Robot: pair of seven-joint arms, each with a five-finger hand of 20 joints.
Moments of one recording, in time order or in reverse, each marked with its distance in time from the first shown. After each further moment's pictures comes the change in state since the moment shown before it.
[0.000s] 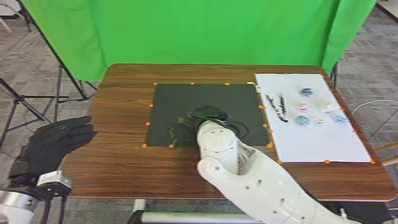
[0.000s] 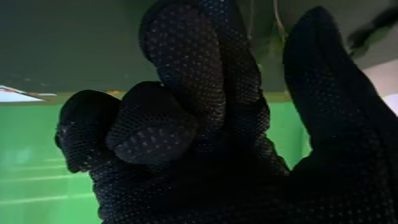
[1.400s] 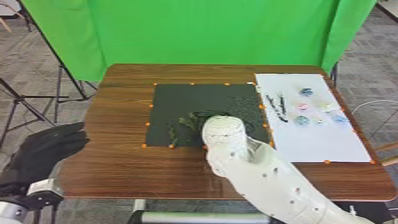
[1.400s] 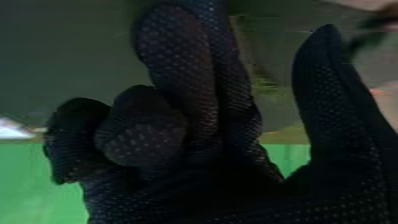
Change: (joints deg) left arm 6.3 -1.5 -4.3 -1.6 0.0 0.0 0.1; right arm 1.6 1.1 3.0 -5.6 15.8 -13.3 6.8
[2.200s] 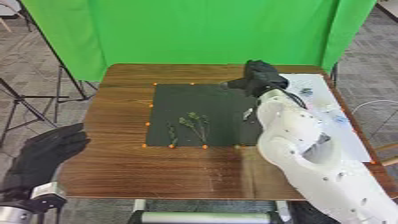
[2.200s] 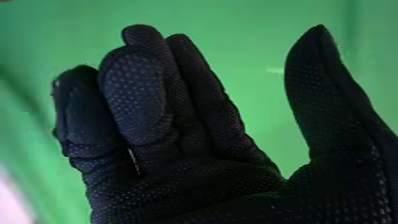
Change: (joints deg) left arm 1.2 2.3 3.3 0.0 -1.7 3.2 6.5; right arm -4.4 18.5 12.8 -9.6 -10.2 34.1 -13.4
